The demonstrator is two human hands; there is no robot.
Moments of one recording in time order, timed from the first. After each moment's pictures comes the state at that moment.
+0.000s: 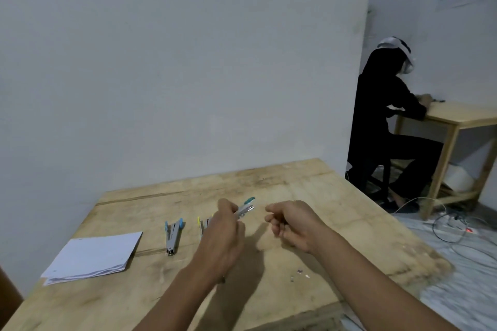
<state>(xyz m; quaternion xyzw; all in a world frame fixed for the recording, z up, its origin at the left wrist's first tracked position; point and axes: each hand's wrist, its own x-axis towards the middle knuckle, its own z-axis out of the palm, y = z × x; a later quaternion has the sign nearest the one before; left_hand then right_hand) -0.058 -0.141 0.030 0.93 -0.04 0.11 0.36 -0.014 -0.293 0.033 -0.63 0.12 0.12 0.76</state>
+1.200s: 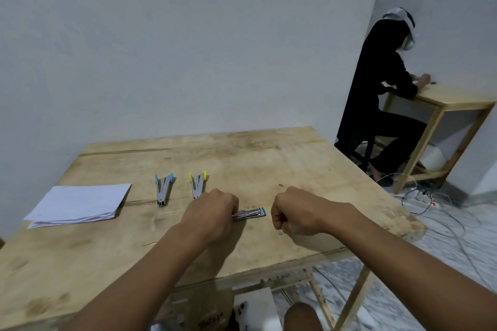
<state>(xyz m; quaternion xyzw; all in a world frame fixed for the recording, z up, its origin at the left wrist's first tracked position) -0.063 -0.126 -0.003 0.99 -0.14 0.03 0.04 -0.049 -0.326 0.018 -0.96 -0.26 0.11 0.05</state>
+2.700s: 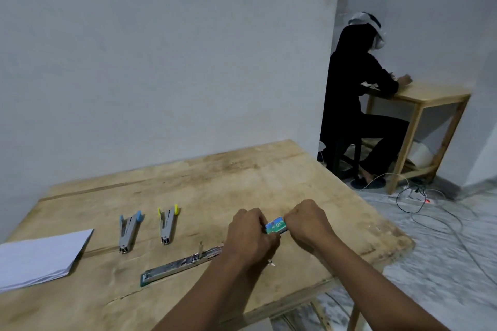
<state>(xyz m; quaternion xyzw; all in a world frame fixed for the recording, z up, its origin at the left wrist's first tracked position) -0.016 -0.241 -0.028 0.95 -0.08 0.02 0.29 -0.007 -0.381 -0.027 -0.90 0.18 -0.01 0.40</state>
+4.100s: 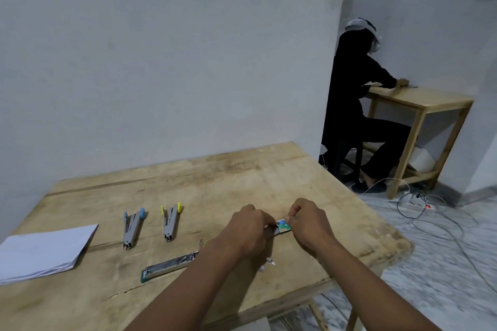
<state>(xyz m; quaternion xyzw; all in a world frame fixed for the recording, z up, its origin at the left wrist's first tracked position) -0.014 -0.230 -0.012 0.96 -0.24 0.00 0.17 -0.013 -0.379 -0.029 -0.91 0.16 -0.06 0.37</state>
